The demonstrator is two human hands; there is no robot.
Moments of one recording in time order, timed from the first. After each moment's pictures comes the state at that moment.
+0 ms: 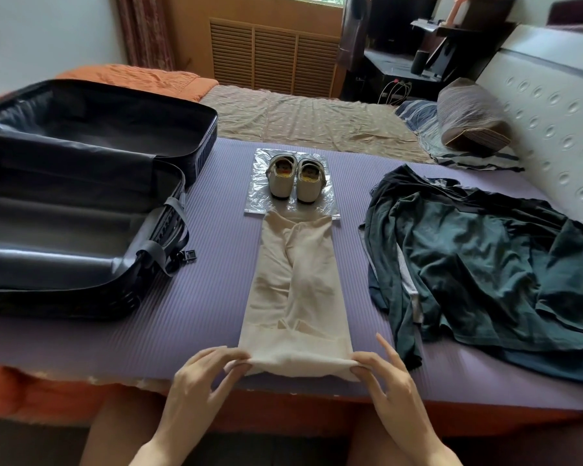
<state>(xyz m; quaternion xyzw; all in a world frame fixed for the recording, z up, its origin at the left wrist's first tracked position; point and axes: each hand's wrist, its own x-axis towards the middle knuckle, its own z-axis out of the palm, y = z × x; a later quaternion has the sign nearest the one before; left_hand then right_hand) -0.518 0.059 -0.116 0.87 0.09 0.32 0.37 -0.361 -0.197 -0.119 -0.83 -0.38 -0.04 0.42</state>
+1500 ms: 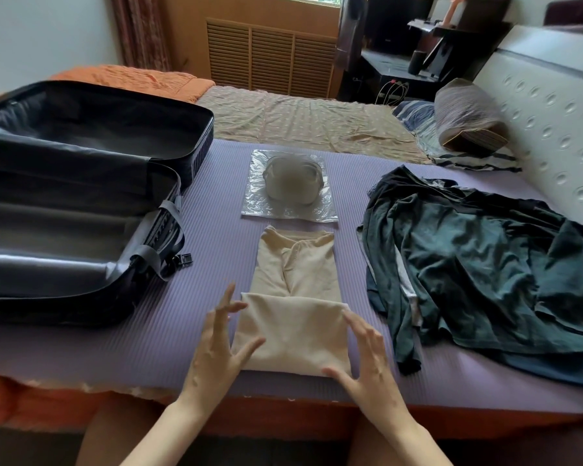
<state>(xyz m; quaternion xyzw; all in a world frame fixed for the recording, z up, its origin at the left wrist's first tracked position) -0.462 0.066 -0.121 0.88 0.13 0.29 0.36 -0.346 -0.165 -0.120 -0.85 -0.37 -0.02 0.36</state>
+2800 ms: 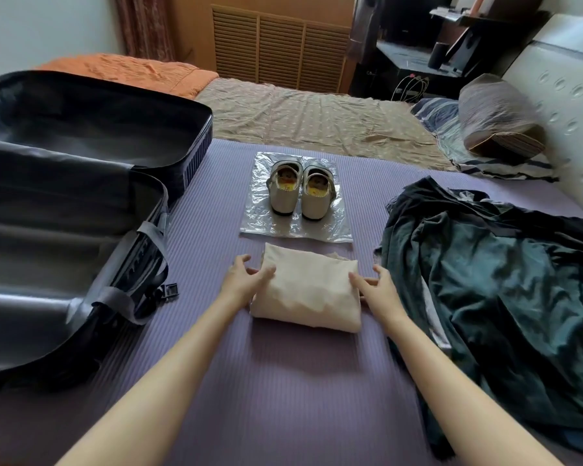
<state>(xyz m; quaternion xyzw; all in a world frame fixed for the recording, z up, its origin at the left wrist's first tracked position) -0.270 0.160 -0.108 0.76 0.37 0.06 0.53 -0.156 -0.059 -0.098 -0.83 -0.04 0.19 0.53</state>
